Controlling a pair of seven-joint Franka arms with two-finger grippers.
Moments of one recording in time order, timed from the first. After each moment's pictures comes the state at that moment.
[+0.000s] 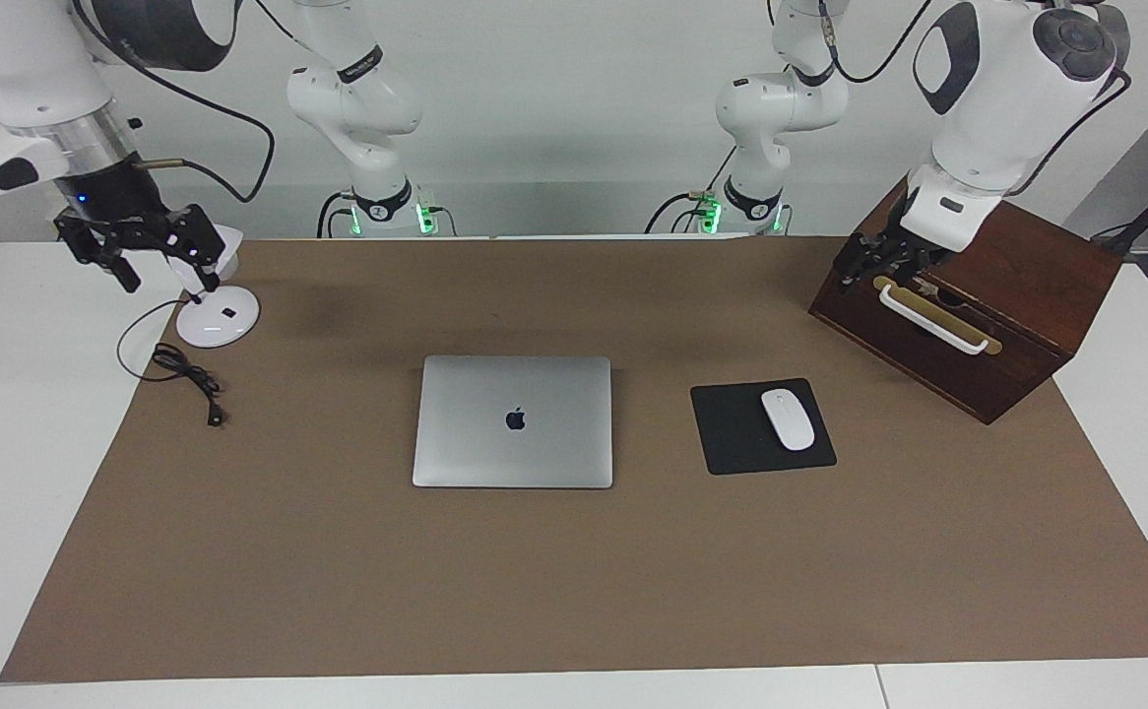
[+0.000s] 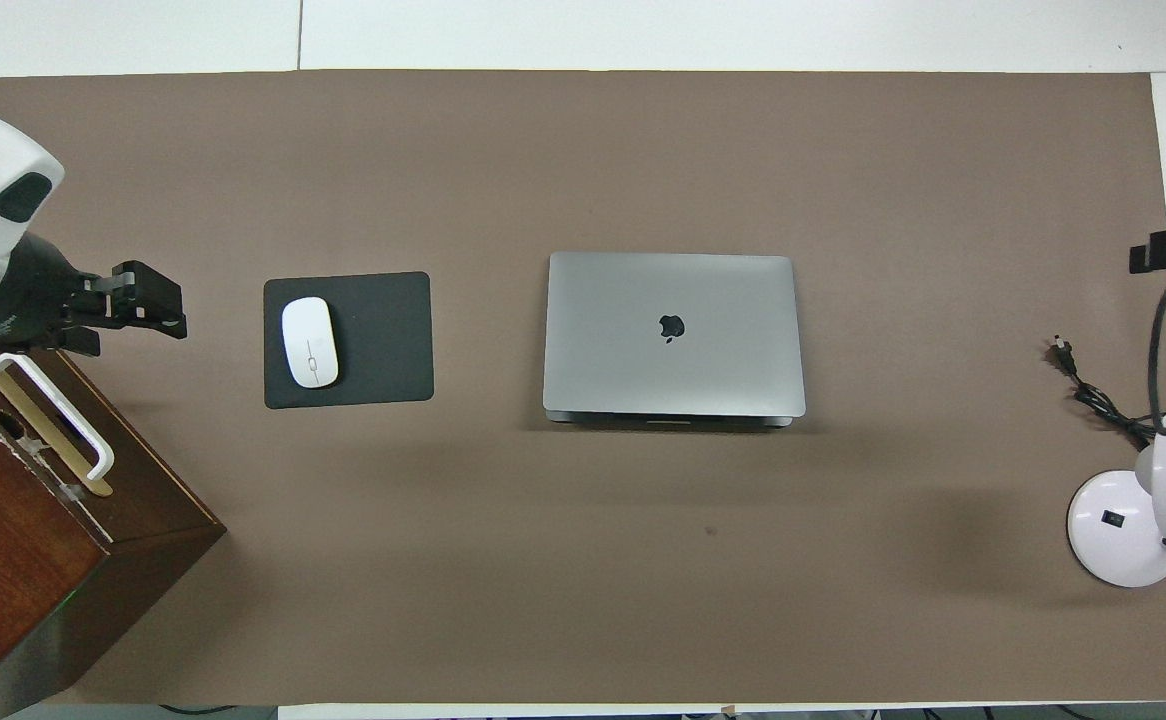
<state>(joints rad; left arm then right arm) 0.03 0.01 -0.15 -1.65 -0.05 1.57 -0.25 -0.22 -0.05 0.08 -1.72 0.06 1.83 -0.10</state>
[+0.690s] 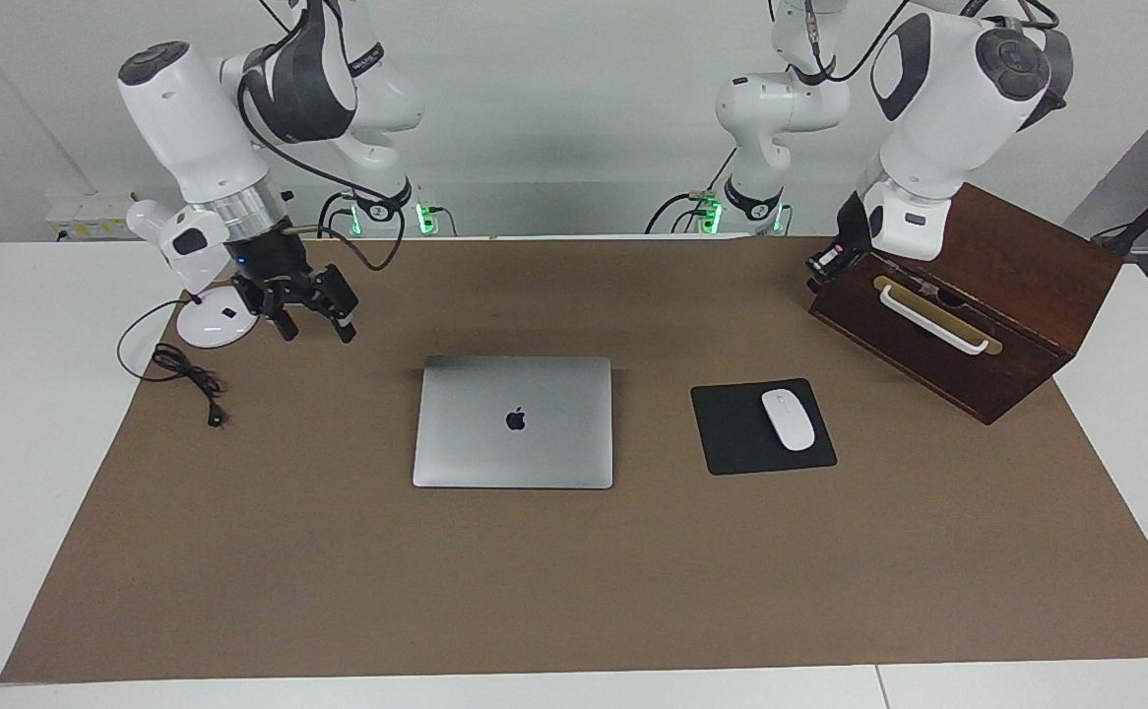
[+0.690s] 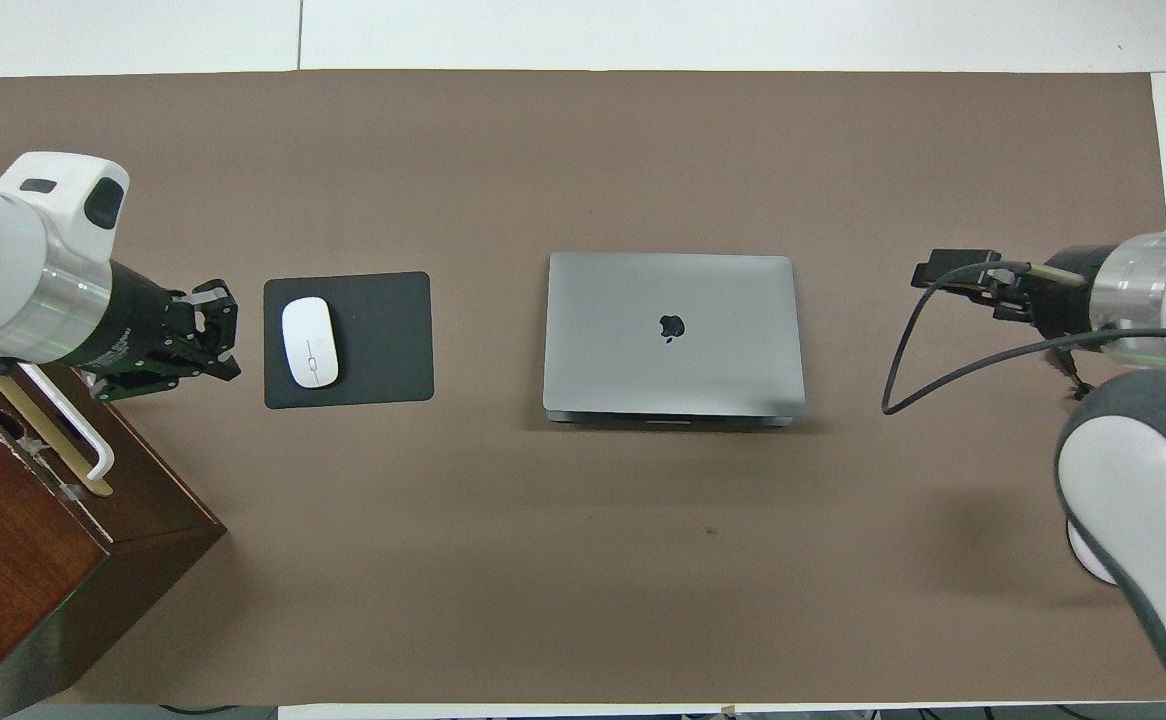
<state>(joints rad) -0.05 -0.04 -0.16 -1.78 -0.17 1.64 -0.78 -0.02 -0.15 0.09 -2.08 0.25 2.19 0.32</state>
